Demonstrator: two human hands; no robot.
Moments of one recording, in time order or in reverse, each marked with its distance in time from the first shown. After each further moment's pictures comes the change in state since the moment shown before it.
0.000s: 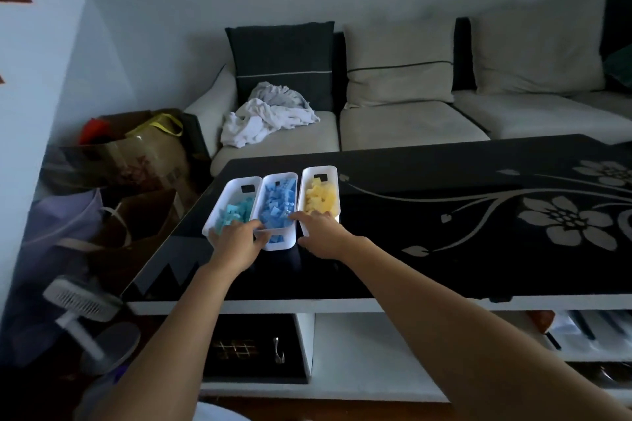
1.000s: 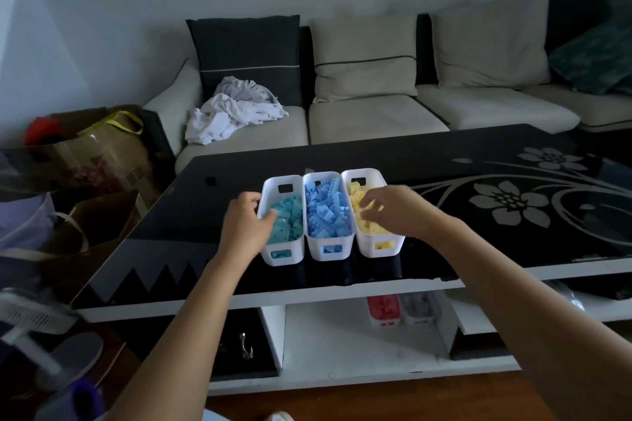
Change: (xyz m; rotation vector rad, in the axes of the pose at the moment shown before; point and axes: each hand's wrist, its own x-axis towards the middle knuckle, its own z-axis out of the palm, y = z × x) left_hand -0.038 0.106 -0.010 -0.428 0.113 -0.041; right_hand -0.115 0.092 -0.099 -0.042 0.157 0.248
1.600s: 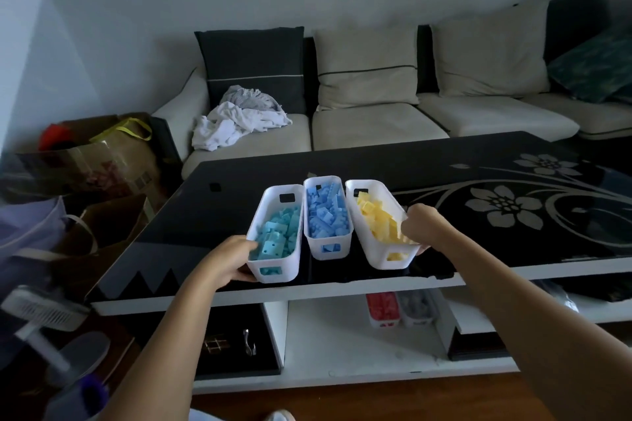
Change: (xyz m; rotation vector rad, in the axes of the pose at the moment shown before) left_hand -0.028 -0.022 -0.026 -0.383 -0.447 -0.431; right_hand -0.006 0.044 0.015 0.288 -0.017 0.439
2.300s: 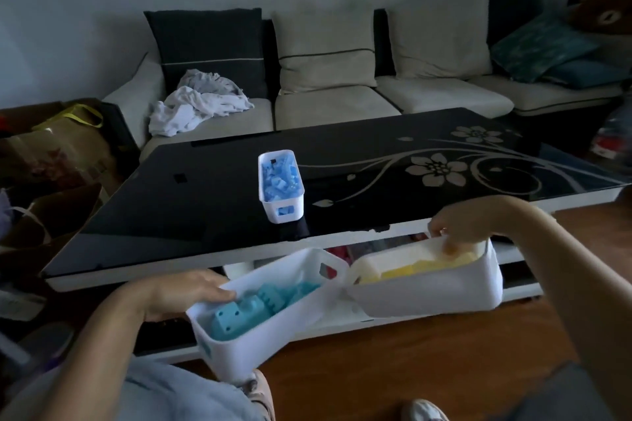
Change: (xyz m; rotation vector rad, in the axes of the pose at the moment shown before) left_hand -0.119 -0.028 0.014 0.472 -0.522 0.002; right_hand -0.118 0.091 -0.094 -0.913 -0.432 -0.182
